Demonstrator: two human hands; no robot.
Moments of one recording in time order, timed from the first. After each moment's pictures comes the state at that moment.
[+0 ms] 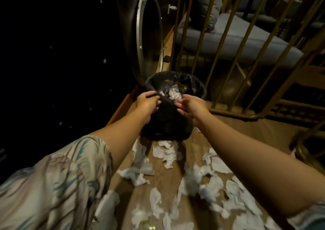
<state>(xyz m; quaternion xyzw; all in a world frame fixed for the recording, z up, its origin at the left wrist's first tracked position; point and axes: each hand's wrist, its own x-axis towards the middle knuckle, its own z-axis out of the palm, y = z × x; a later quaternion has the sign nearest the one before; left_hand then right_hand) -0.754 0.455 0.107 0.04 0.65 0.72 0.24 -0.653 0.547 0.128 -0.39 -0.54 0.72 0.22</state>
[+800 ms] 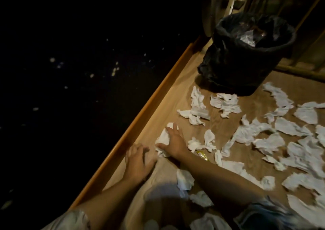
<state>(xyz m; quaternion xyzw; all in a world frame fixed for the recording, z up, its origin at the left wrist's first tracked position) -0.577 0.090 -0.105 0.09 0.95 0.25 0.15 -0.589 0.270 -0.110 -0.17 -0.90 0.39 -0.13</state>
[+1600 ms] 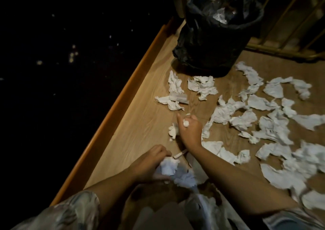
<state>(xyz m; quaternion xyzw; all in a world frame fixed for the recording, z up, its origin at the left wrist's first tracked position) -0.558 0.148 -0.121 0.53 0.80 0.20 0.21 -0.532 0.338 -0.102 -0.32 -0.82 0.41 0.24</state>
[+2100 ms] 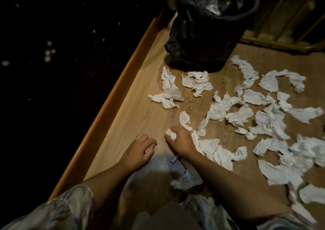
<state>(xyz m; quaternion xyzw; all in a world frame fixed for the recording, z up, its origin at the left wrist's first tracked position) -0.594 0.152 -0.143 0.44 0.85 0.26 0.14 -0.519 0.336 -0.143 -0.27 -0.89 0.36 -0.01</state>
